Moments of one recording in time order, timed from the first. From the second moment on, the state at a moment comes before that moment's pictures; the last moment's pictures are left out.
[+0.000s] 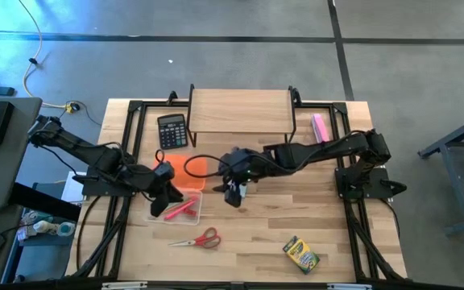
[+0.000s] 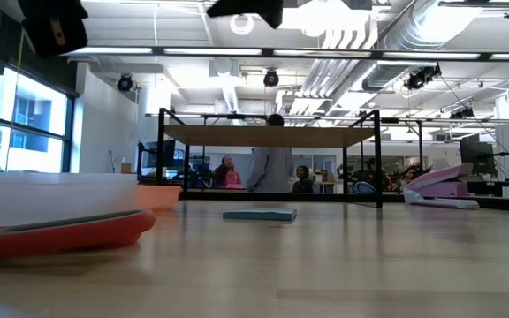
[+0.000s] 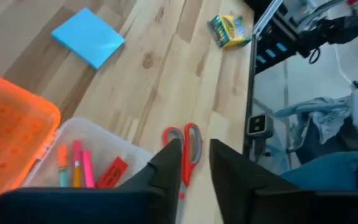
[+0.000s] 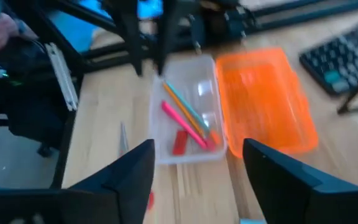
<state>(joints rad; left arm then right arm) -0.31 0.90 0.77 -0.55 -0.12 -0.85 0.15 1.79 1.65 -0.48 0.05 0.31</state>
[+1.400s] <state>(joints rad) -0.31 0.68 0.77 -0.76 -0.28 -0.58 0.27 2.00 1.91 -0.41 -0.04 0.15</state>
